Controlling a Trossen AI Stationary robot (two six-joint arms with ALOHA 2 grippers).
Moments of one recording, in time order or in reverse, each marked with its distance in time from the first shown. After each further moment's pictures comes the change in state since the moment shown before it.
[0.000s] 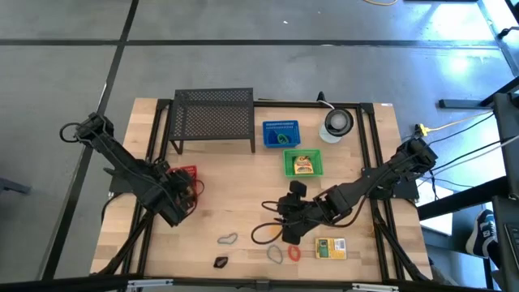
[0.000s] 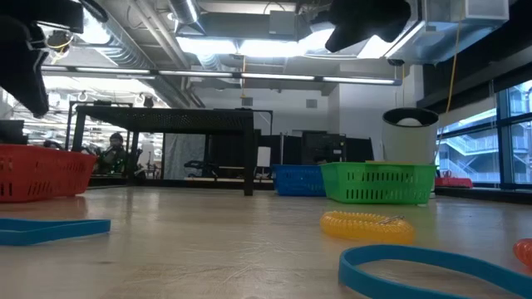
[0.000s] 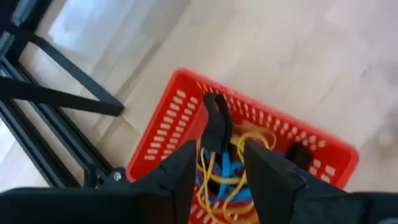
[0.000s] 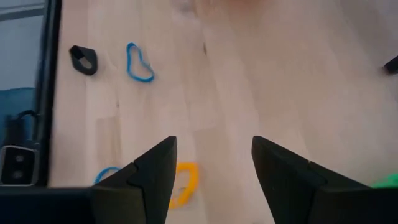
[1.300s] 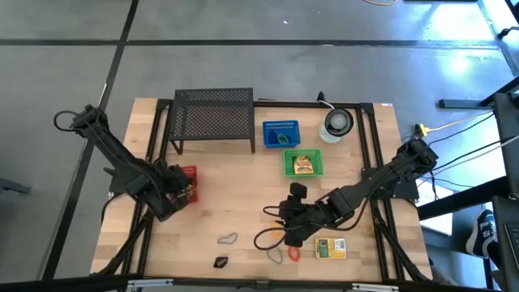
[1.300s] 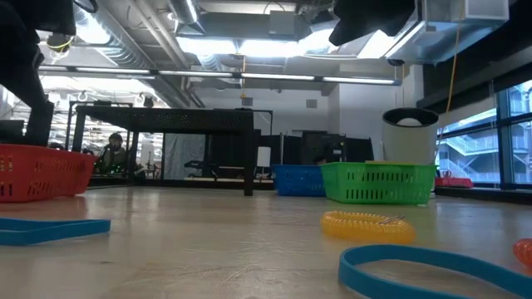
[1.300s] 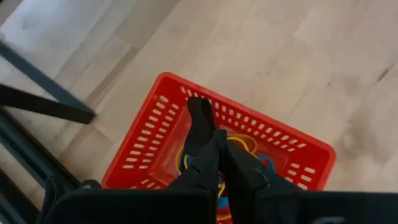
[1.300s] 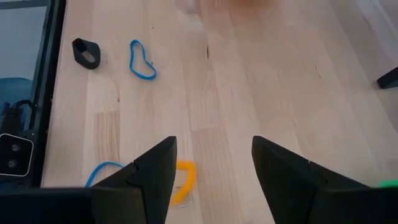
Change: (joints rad) left arm -0.049 -0.200 -0.120 0.115 -0.035 -0.010; right arm 0.028 -0.001 0.000 0.001 0.040 -0.055
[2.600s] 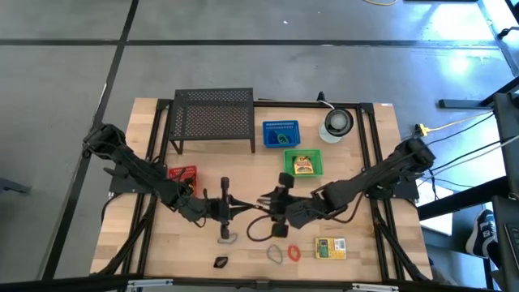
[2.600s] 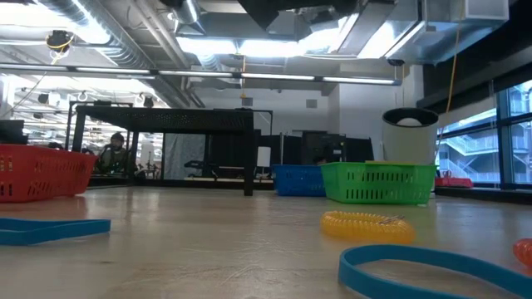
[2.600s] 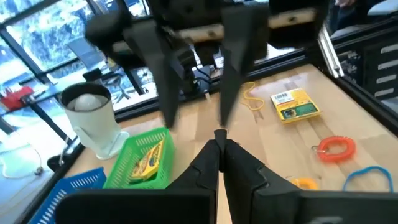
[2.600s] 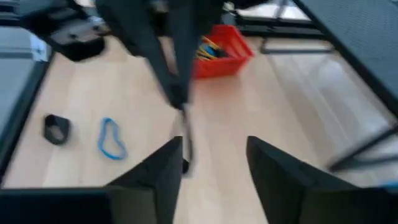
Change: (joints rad) left arm 0.216 0.390 0.007 1.731 -0.129 1.596; right arm -0.068 0.000 0.000 0.260 0.140 -0.255
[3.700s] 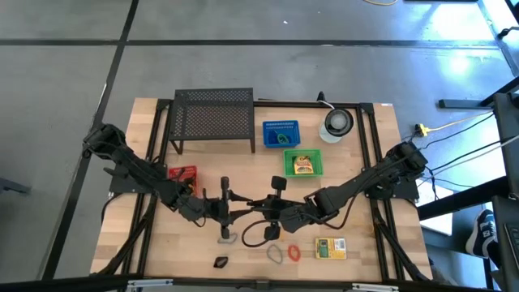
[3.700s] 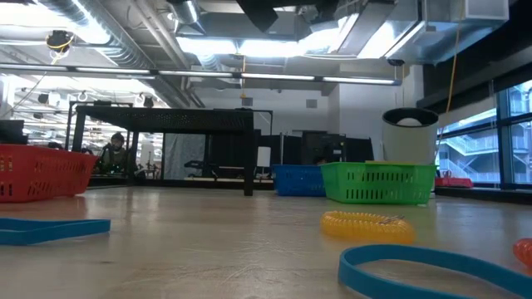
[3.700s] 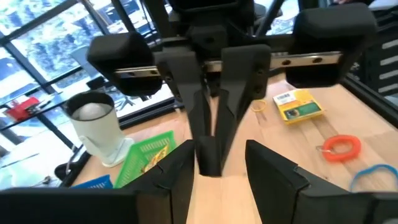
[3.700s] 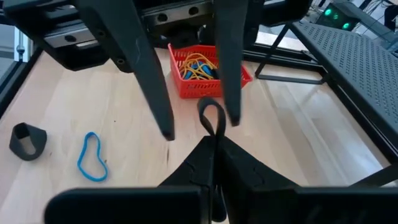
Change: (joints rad) left arm 0.000 0.000 0.000 0.019 0.000 0.060; right arm 0.002 0.103 0.000 0.197 0.066 -0.163
